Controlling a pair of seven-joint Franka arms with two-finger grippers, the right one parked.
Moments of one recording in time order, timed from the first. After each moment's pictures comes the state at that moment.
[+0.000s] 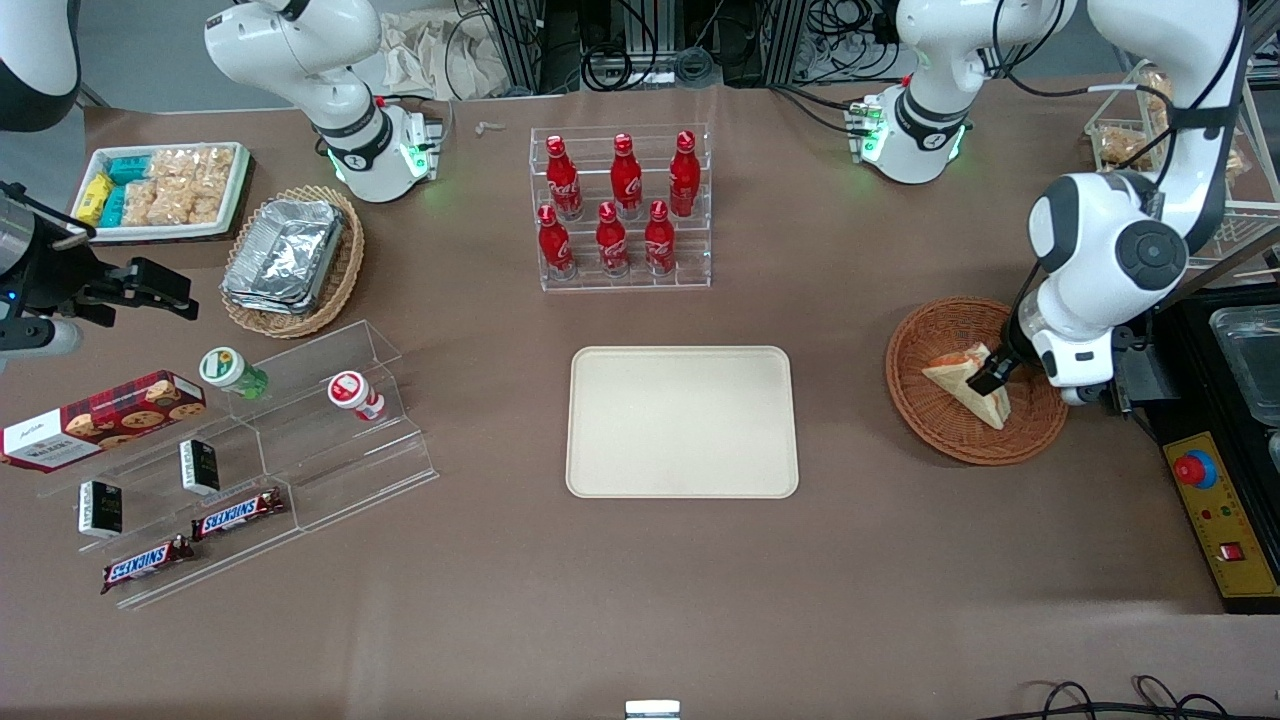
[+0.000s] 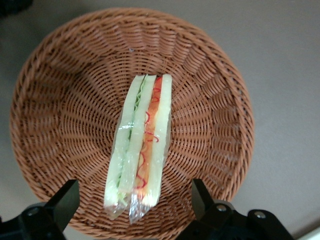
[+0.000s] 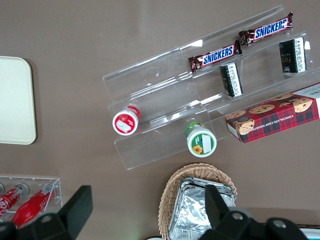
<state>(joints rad) 0.07 0.10 -0.09 -2.32 0.02 2.38 -0.94</state>
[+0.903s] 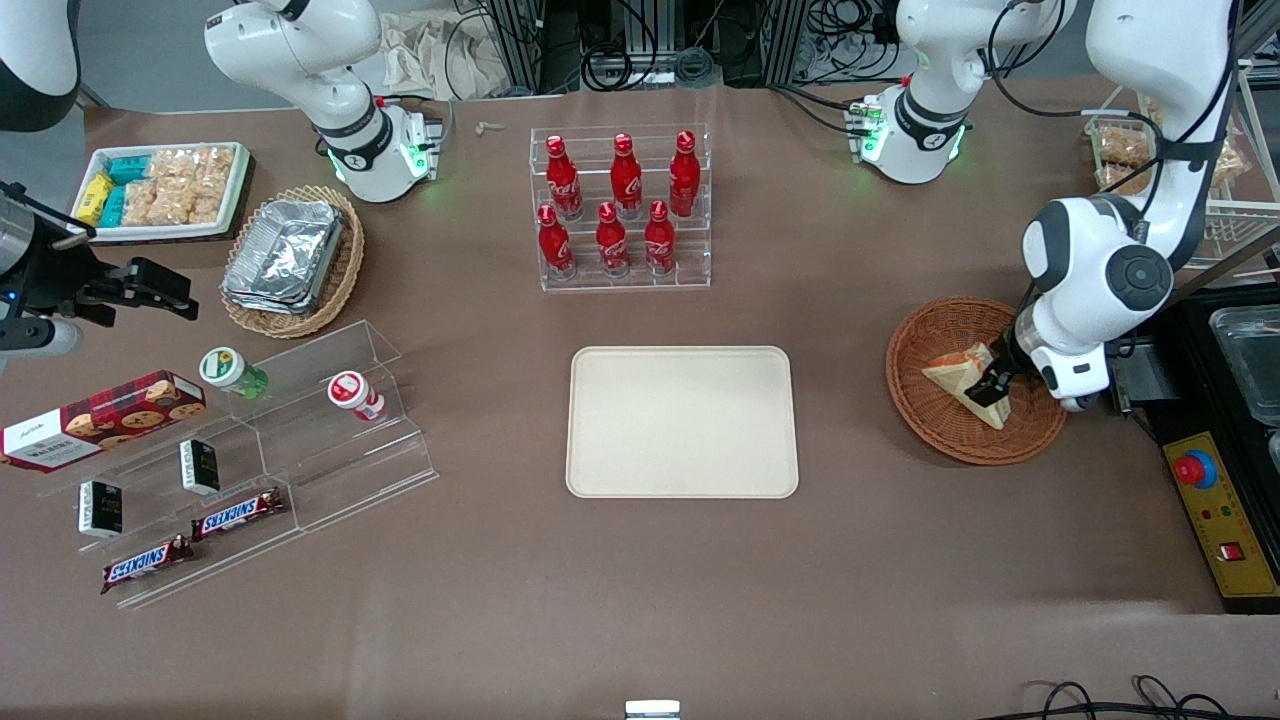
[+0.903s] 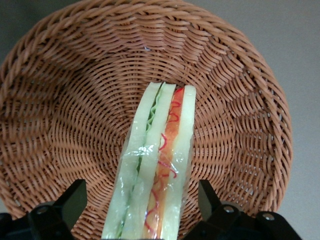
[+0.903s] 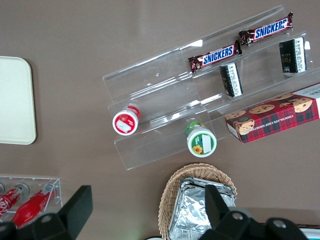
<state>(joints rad) 0.07 0.18 -0.05 -2.35 0.02 2.49 -0.97</state>
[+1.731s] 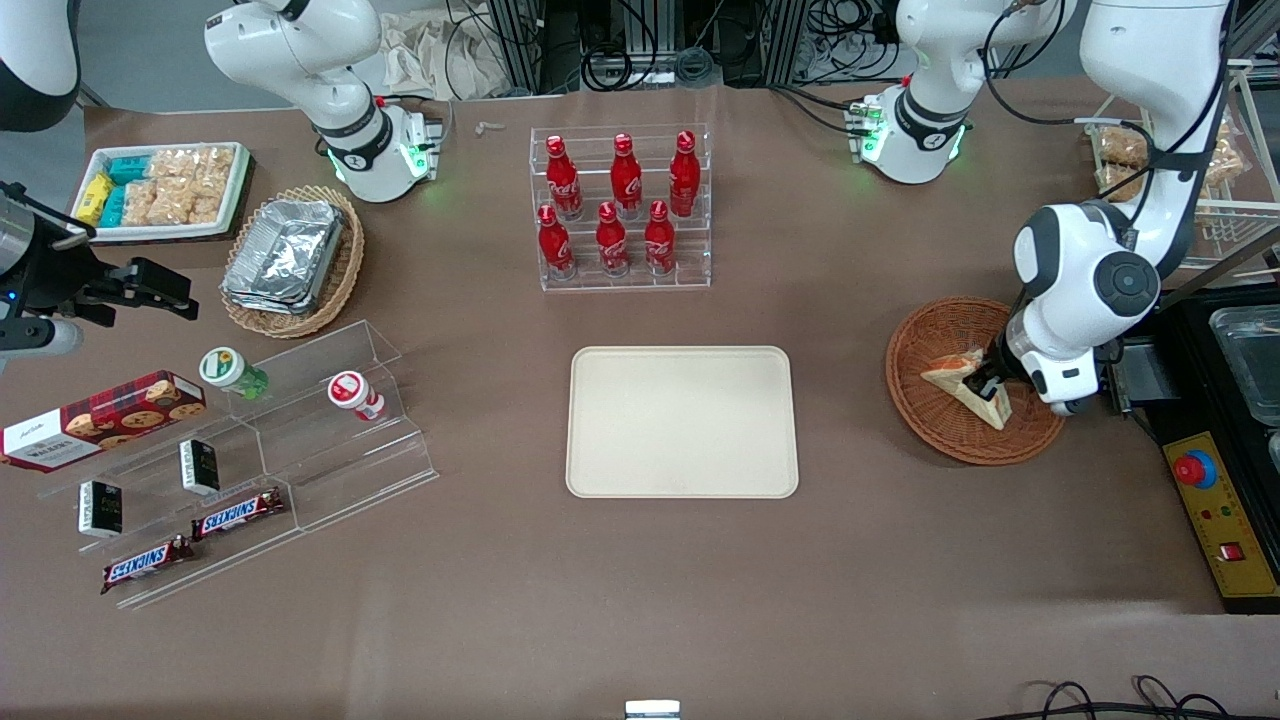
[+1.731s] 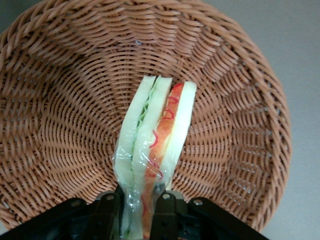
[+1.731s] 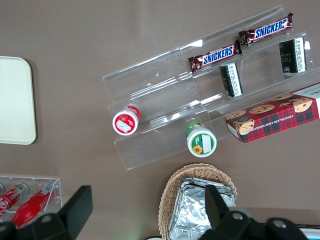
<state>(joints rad) 0.06 0.19 -0.06 -2.34 0.02 2.50 -0.97</state>
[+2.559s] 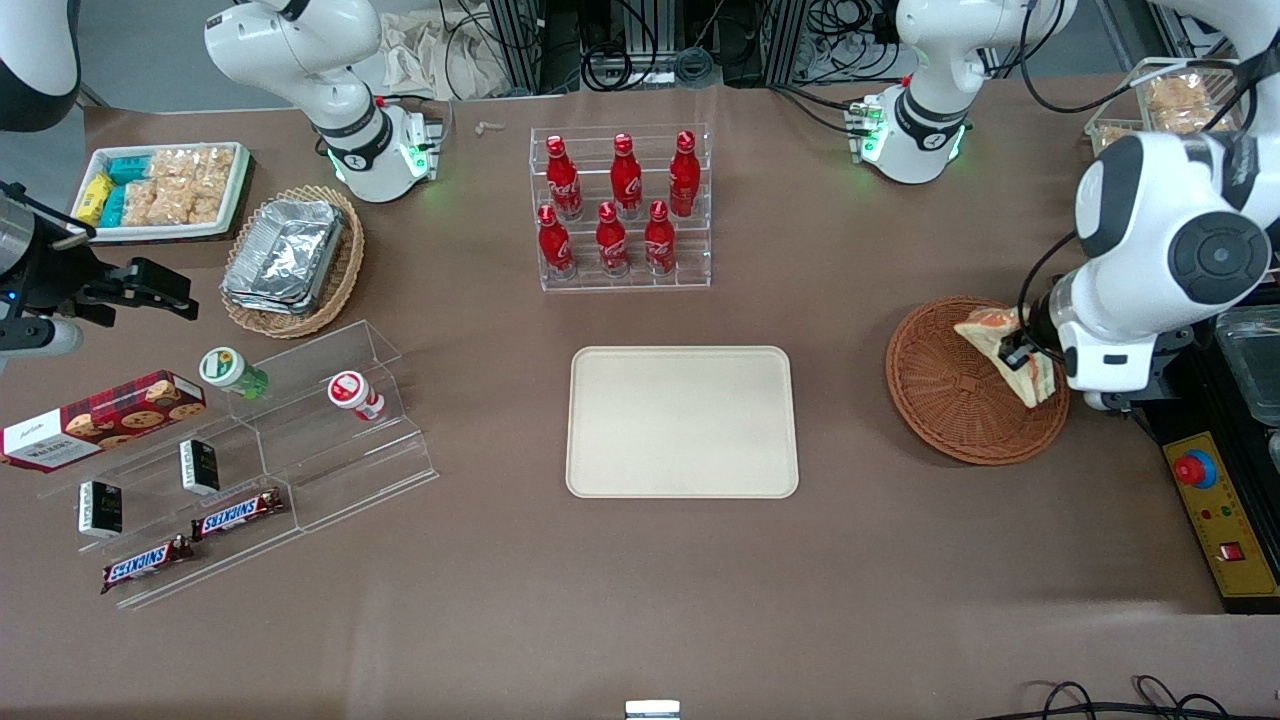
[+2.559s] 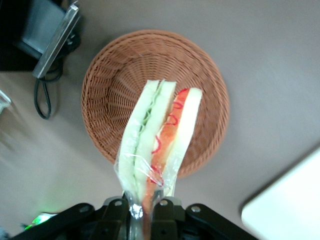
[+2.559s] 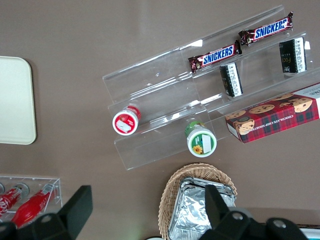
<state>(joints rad) 0.05 0.09 -0.19 -1.85 0.10 1.70 -0.76</state>
